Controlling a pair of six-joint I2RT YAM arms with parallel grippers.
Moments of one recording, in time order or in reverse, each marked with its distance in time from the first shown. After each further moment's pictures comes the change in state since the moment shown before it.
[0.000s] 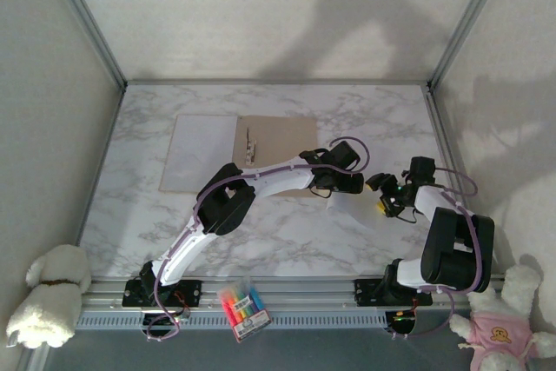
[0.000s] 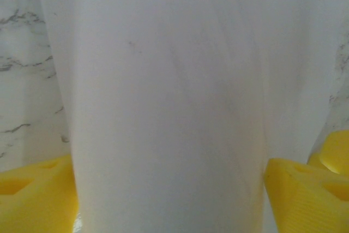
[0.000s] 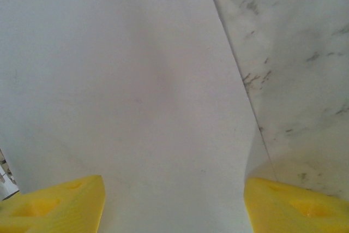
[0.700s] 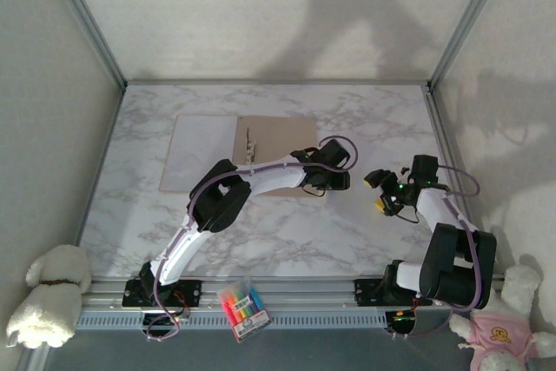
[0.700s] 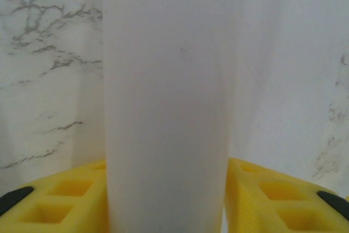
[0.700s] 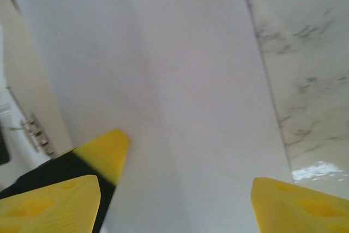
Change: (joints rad) left arm 0.043 -0.052 -0.135 0.106 0.054 -0.084; right arm 0.002 -0.111 0.026 -0.095 -0.087 0.008
